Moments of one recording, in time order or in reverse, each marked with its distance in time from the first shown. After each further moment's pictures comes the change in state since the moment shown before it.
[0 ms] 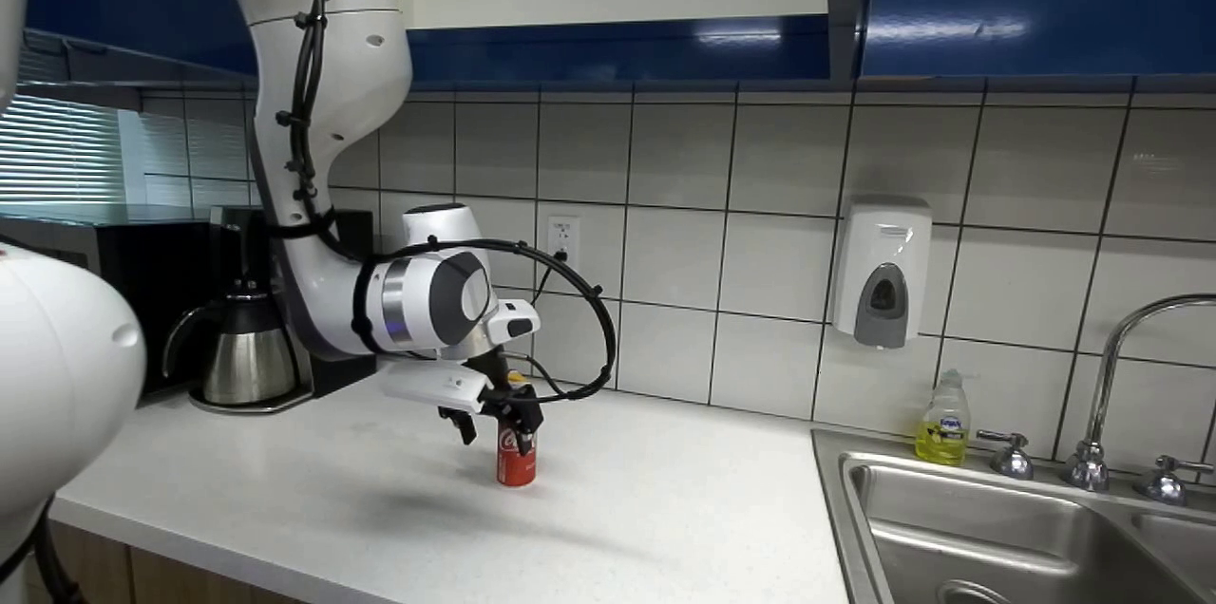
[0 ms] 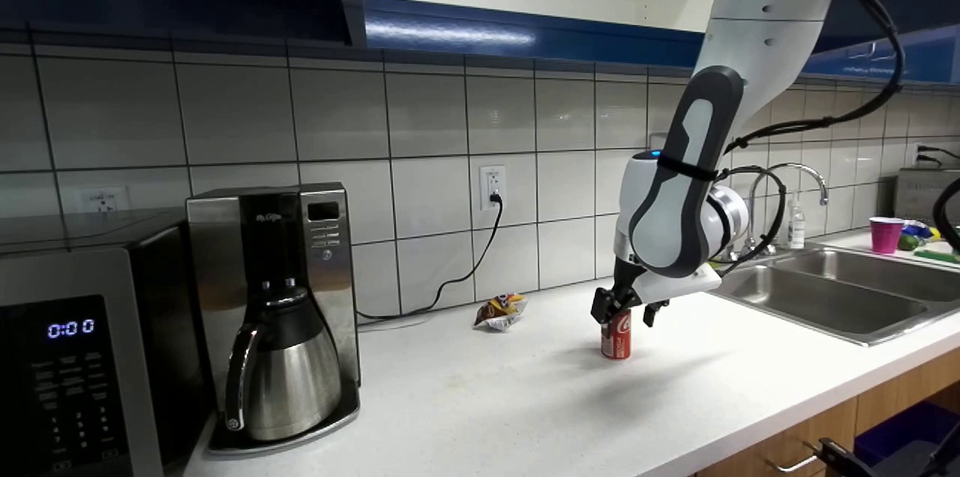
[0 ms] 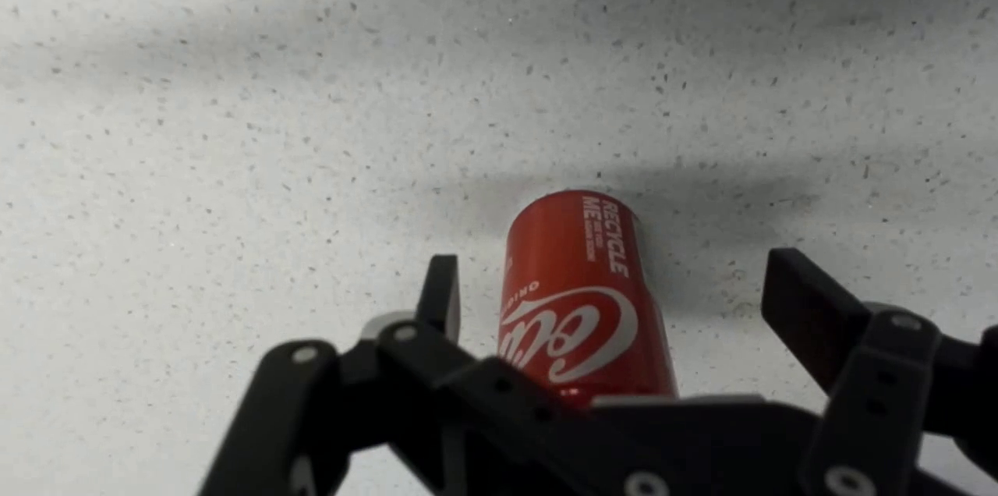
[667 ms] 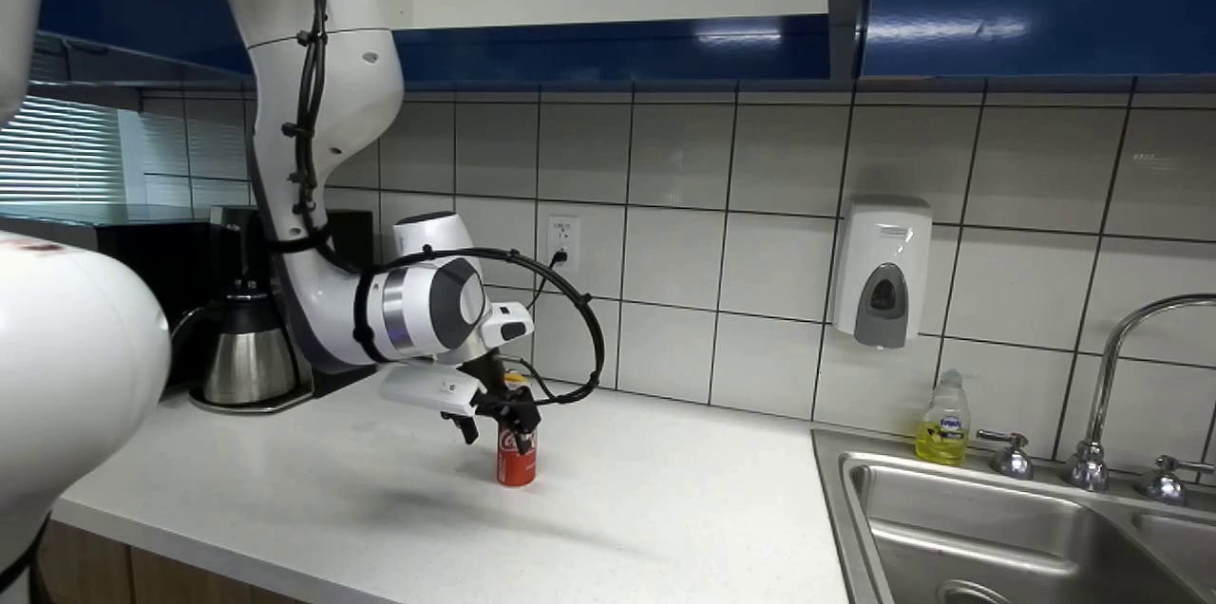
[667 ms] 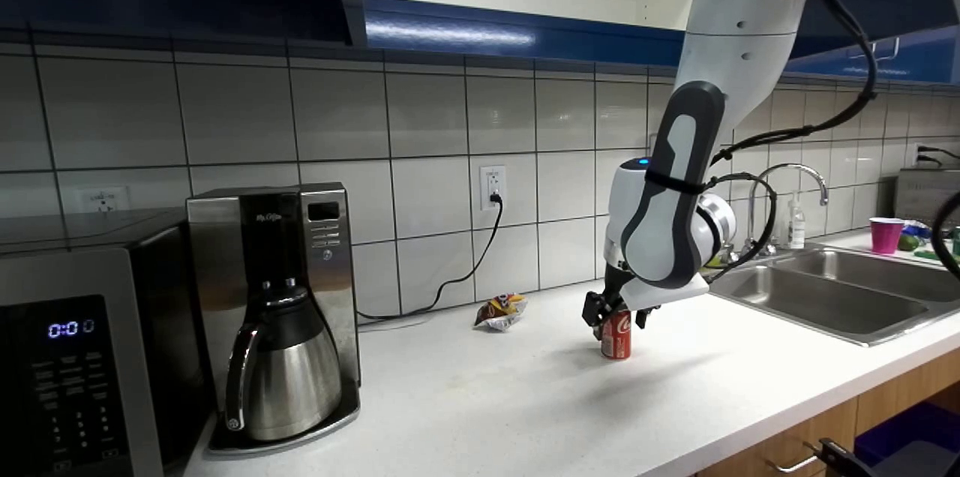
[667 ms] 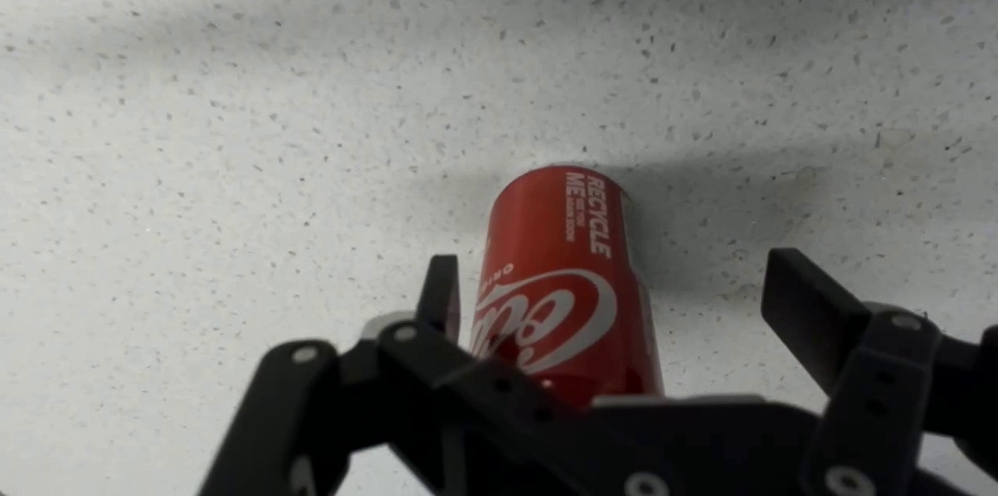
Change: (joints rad) arm 0.188 0.070 -0.158 0.033 -0.009 0.046 0.090
